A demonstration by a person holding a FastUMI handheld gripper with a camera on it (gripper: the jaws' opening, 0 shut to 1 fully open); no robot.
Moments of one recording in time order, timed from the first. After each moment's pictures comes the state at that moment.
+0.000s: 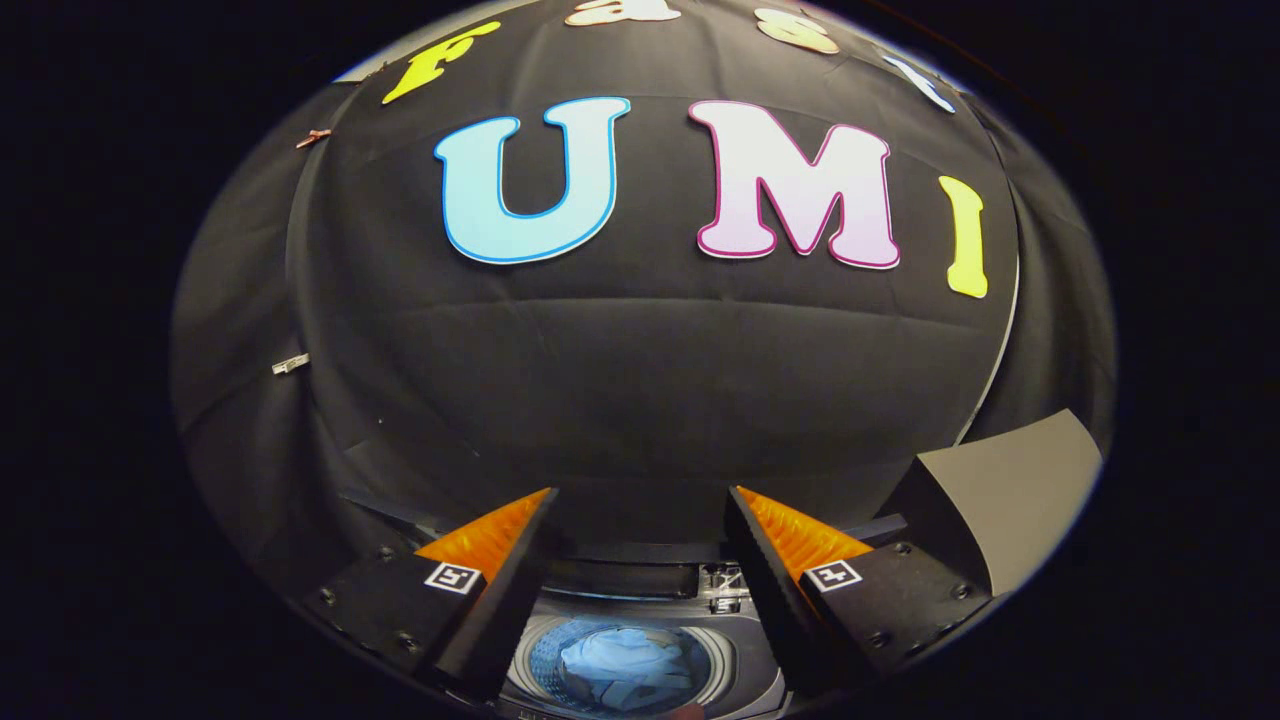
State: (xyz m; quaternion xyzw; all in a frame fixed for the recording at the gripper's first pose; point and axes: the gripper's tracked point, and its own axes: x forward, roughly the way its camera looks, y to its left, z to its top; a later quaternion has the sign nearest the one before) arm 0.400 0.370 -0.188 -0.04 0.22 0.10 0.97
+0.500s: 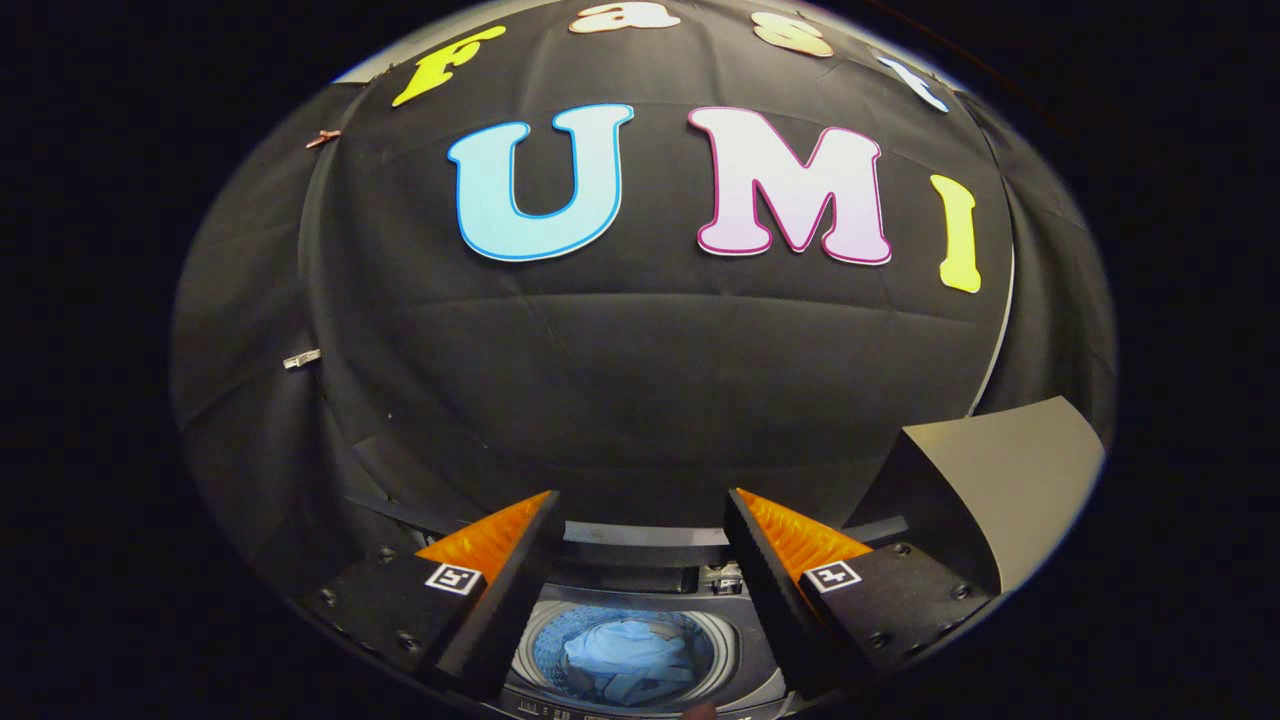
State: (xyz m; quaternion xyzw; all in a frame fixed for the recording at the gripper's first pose) arm 0.369 0.367 -0.191 -0.03 0.21 0.11 0.97
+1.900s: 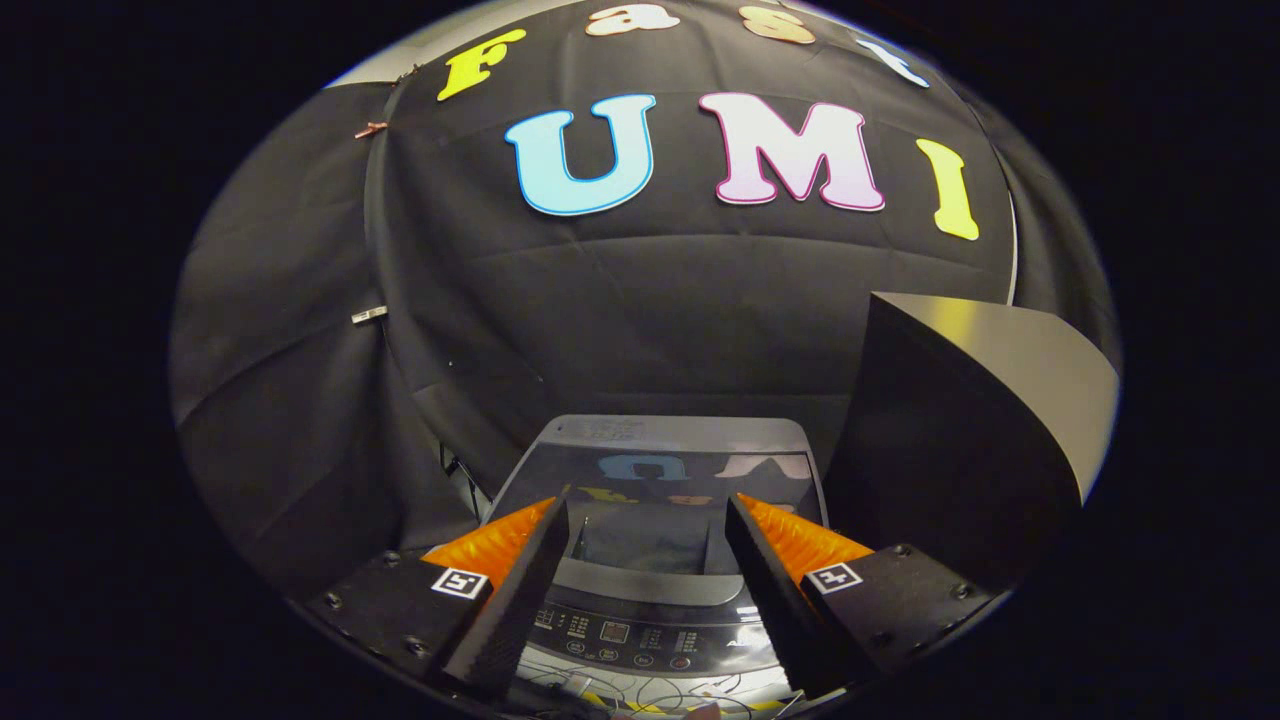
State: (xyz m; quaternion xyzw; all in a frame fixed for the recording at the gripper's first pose) arm 0.221 0.328 -0.239 -0.01 0.24 0.17 0.96
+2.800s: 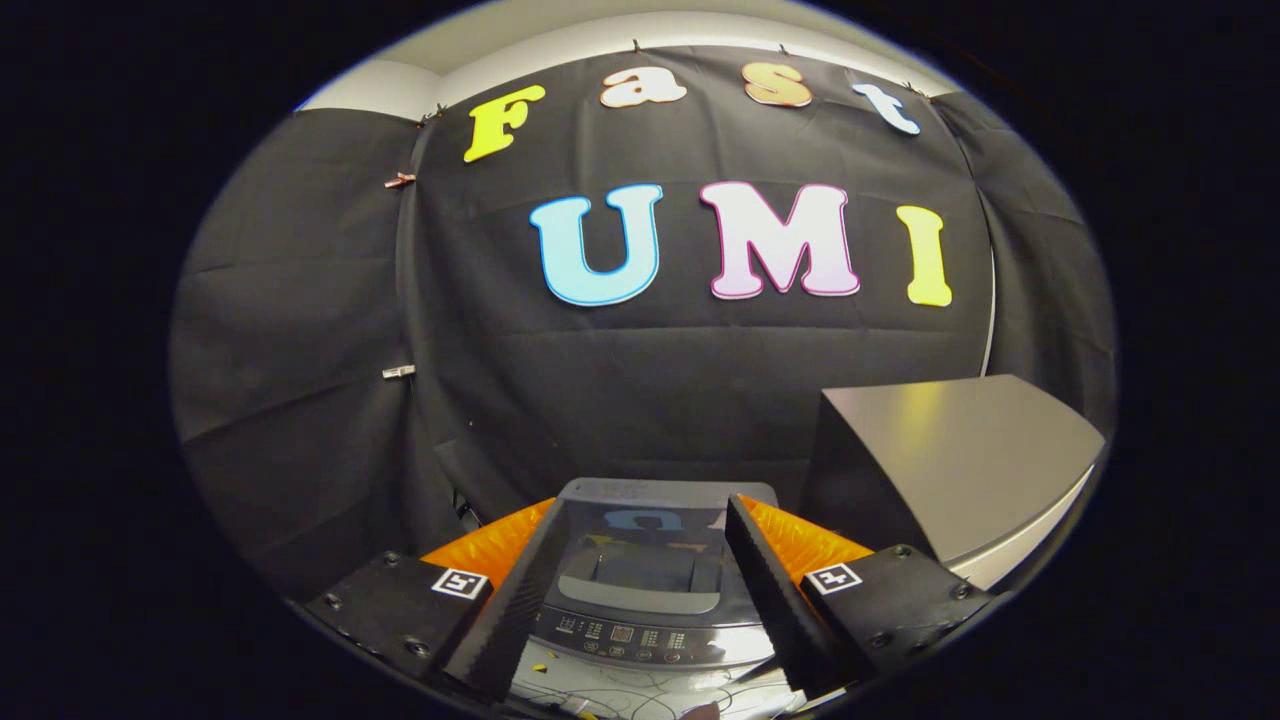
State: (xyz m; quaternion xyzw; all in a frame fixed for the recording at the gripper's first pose) arm 0.160 0.309 -0.116 0.00 0.13 0.18 0.98
